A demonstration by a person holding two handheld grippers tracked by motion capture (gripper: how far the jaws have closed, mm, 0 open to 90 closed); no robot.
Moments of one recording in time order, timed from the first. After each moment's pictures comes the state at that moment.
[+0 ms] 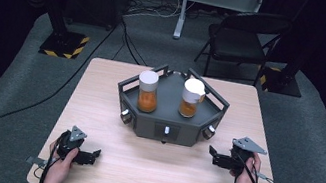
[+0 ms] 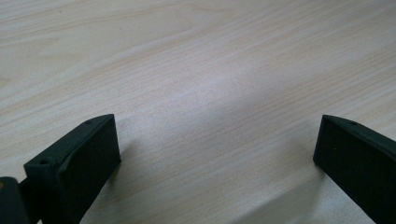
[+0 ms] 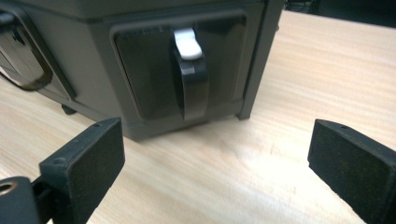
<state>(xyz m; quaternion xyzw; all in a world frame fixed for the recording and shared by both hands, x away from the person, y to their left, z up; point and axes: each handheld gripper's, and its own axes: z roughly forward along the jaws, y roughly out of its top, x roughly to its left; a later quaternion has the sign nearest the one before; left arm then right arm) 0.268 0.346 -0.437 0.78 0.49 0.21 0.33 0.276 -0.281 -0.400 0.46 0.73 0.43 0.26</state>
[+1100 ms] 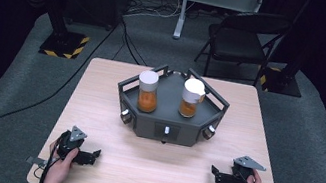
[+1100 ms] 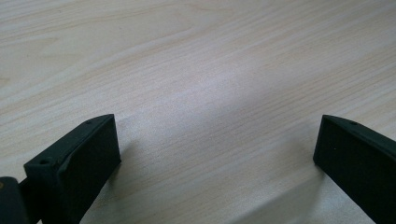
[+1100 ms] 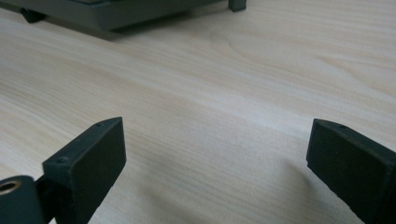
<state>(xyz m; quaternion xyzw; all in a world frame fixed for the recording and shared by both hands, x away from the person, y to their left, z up) 0.268 0.346 -0.437 0.78 0.49 0.21 0.33 0.263 -0.300 -0.437 0.50 0.75 0.38 0.21</state>
